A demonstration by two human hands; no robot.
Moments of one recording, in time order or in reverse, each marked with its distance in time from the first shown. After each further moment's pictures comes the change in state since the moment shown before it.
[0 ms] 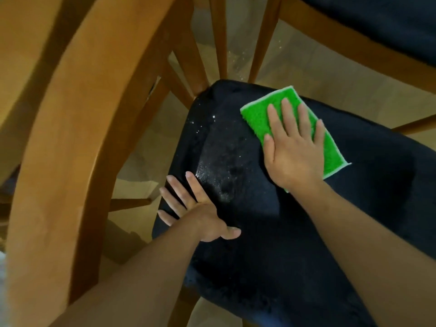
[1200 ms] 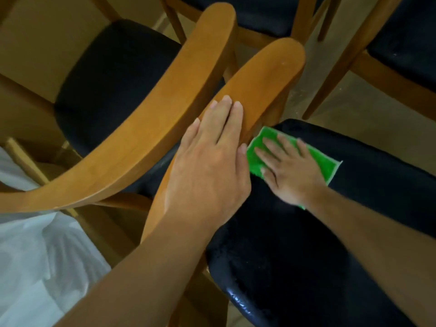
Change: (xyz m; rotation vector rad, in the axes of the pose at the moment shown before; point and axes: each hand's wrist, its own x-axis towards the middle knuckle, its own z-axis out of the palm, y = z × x) left_hand -0.116 -0.052 -0.135 -0.015 1.166 0.575; right_hand 0.050 -0.081 0.006 -0.143 -0.063 -0.620
